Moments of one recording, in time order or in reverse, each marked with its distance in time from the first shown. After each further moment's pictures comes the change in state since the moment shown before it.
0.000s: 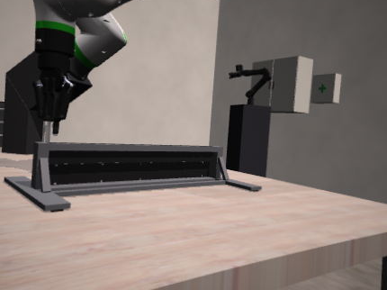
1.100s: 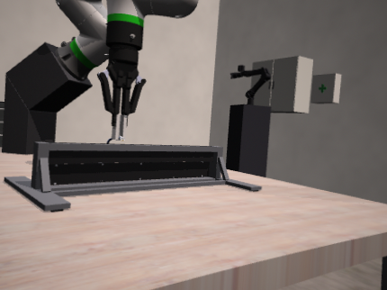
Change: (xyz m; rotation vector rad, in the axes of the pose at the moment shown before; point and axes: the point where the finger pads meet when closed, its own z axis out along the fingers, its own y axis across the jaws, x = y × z) arm -0.071 -0.164 -0.031 -0.004 -0.001 -1.072
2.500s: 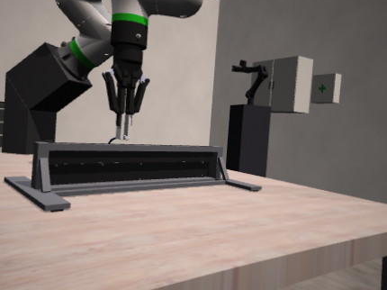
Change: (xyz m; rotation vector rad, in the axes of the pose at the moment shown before) arm 0.007 -0.009 -0.002 0.000 0.000 -0.069
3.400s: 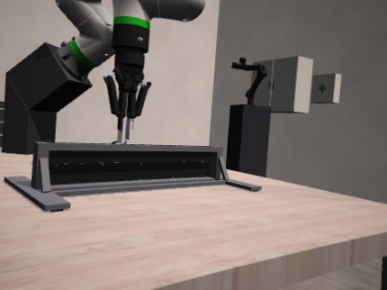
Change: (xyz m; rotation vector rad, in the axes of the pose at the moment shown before) arm 0.009 0.000 0.010 0.000 -0.003 0.001
